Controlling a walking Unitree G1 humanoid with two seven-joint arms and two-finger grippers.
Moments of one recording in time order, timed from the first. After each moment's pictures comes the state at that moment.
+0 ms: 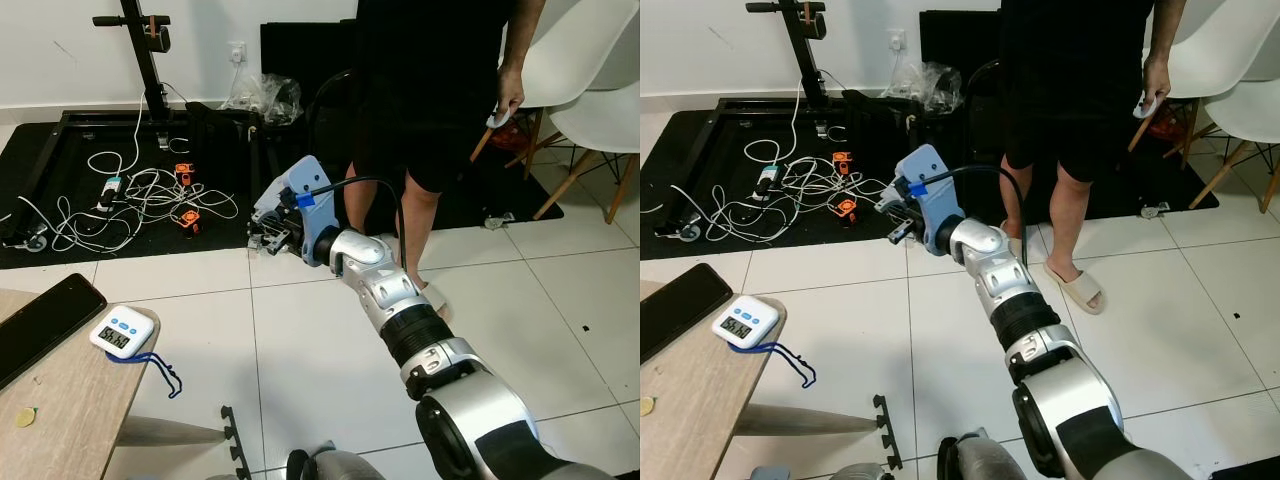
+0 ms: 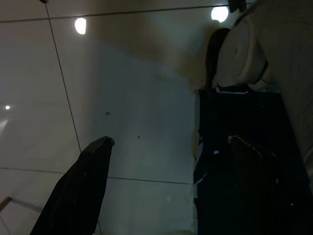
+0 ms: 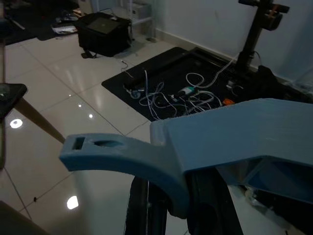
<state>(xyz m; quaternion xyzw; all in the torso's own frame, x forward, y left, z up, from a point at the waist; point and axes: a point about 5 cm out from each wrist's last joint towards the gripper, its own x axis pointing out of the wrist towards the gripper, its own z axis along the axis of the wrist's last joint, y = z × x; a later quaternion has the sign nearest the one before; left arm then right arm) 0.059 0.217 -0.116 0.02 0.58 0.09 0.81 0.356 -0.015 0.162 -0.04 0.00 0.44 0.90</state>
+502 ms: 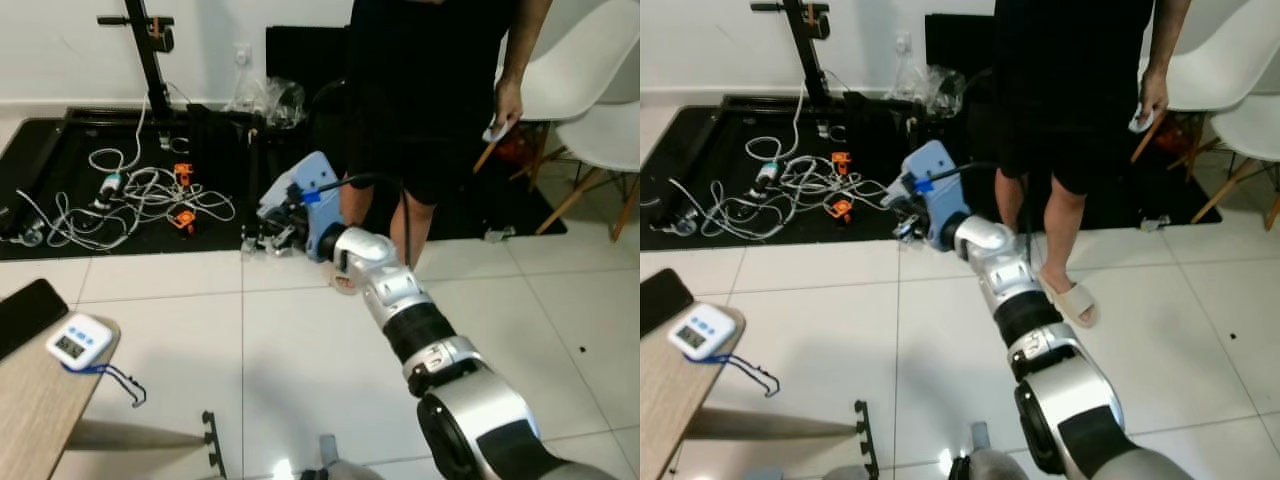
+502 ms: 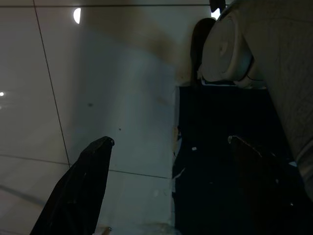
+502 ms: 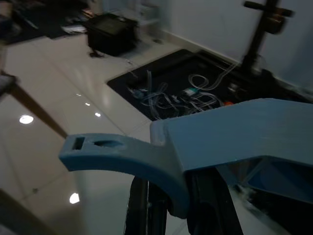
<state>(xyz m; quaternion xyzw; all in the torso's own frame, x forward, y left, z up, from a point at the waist) 0.058 0.219 -0.116 0.02 0.58 0.09 0.81 0.355 -0.013 0.163 -0.04 -0.01 0.44 0.90</state>
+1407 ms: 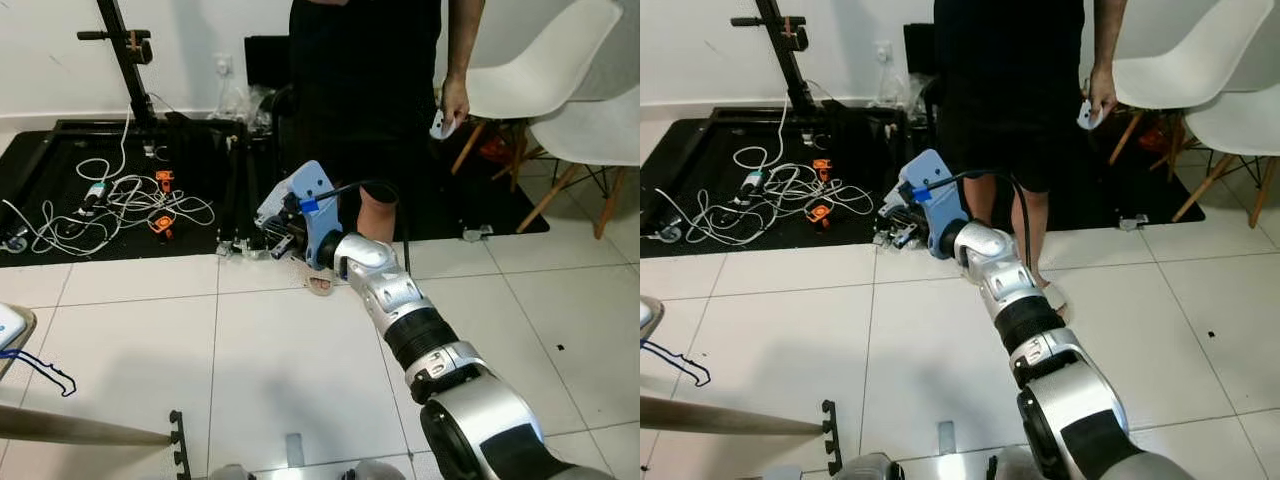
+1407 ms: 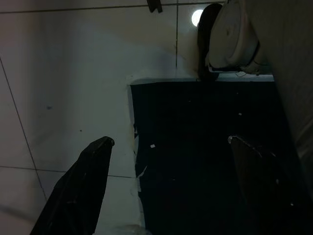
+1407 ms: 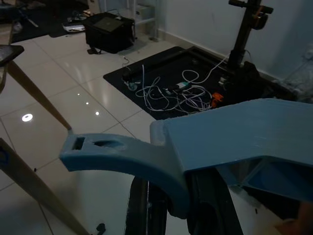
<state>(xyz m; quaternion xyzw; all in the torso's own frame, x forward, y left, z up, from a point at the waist) 0.060 0.214 -0.117 0.02 0.57 0.08 0.82 0.353 -0.016 0.157 -0.04 0.00 0.45 0.89</state>
